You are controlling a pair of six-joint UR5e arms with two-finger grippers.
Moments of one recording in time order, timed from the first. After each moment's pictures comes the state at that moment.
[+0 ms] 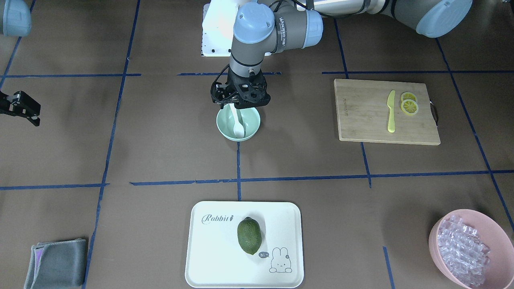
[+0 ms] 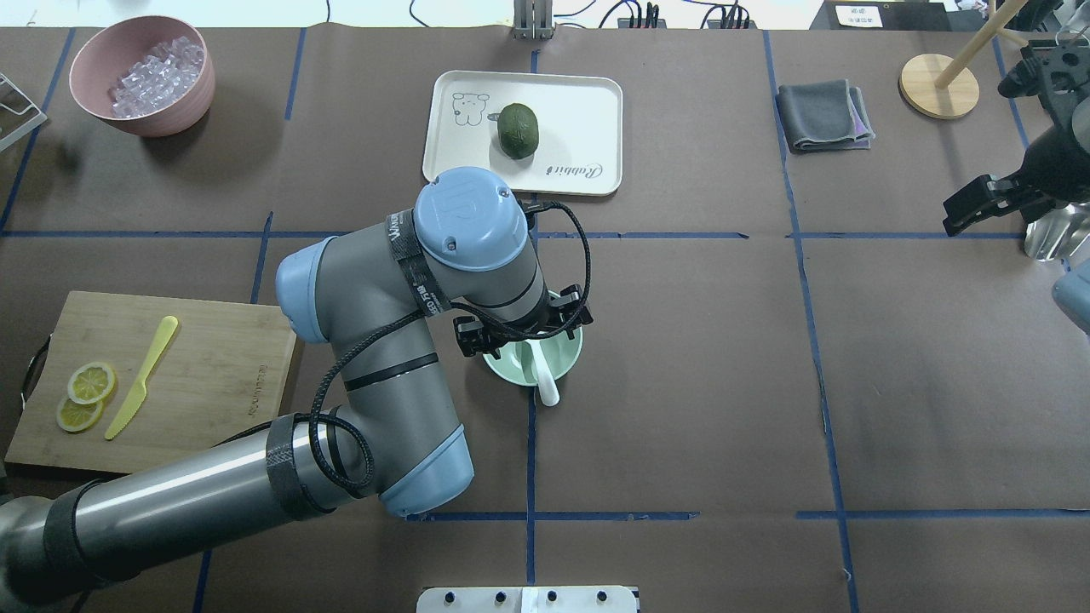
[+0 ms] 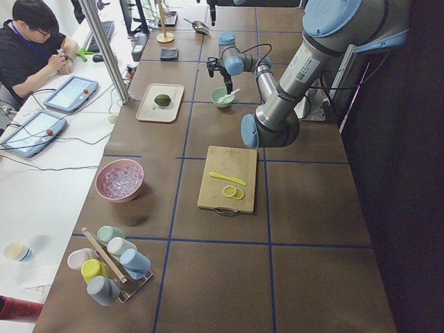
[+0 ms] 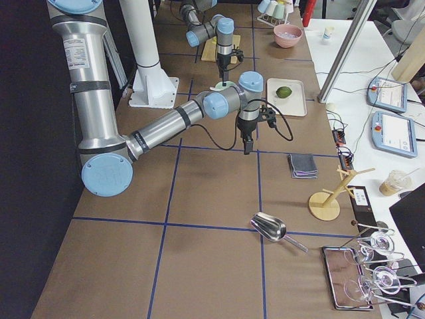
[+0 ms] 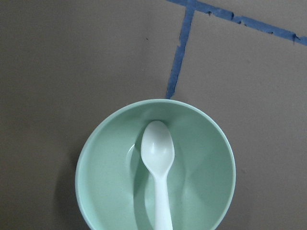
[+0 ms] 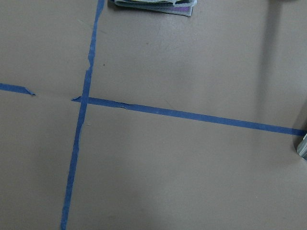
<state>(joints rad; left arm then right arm) -0.49 -2.41 -1.59 -1.62 -1.95 -1.51 1.13 -1.44 1.96 -1.69 2.18 0.44</state>
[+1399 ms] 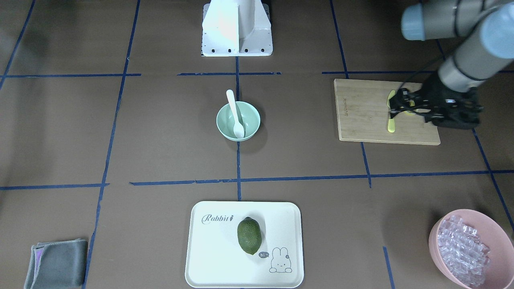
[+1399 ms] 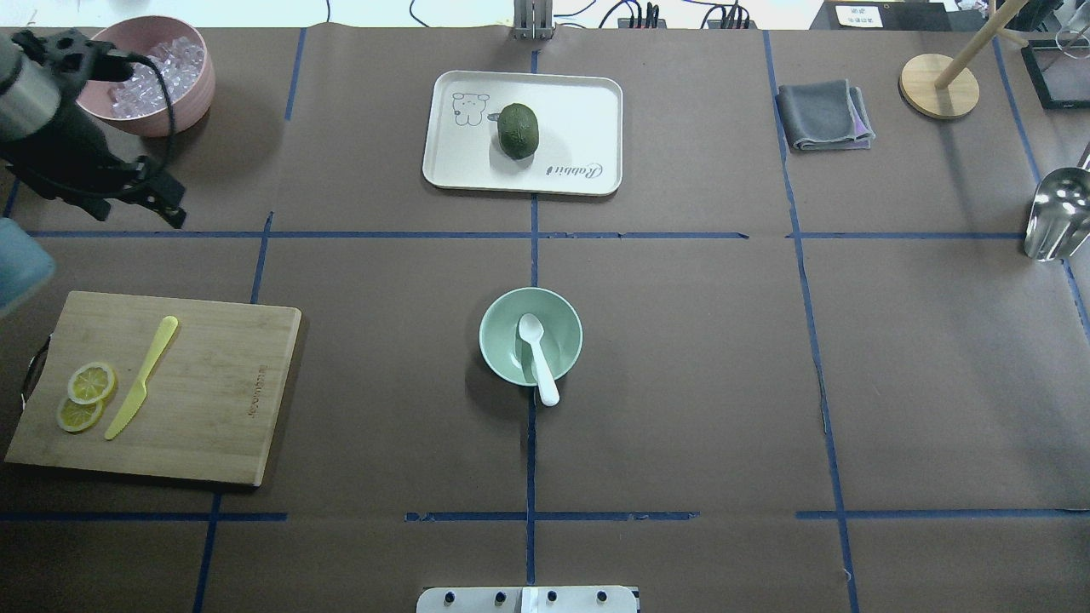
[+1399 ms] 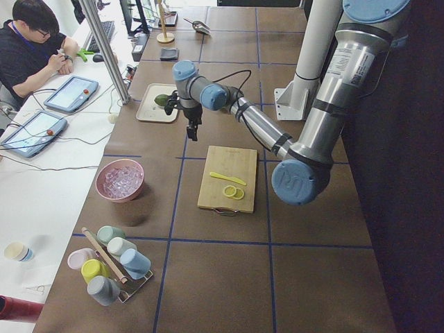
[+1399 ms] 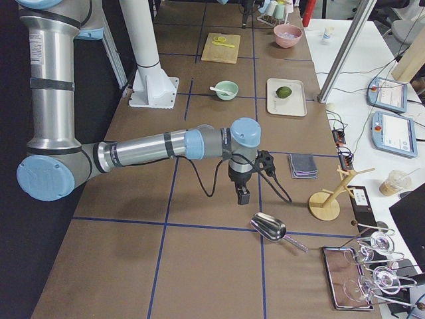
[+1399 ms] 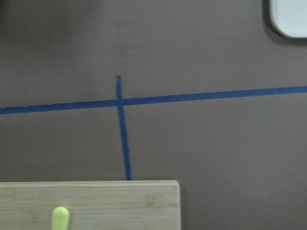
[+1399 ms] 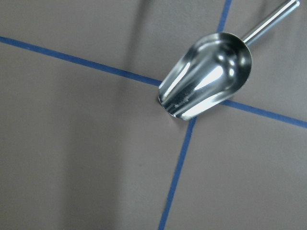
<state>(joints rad) -1.14 -1.82 -1.88 -1.42 -2.31 -0.43 1.53 -1.63 1.80 -1.69 2.31 -0.20</state>
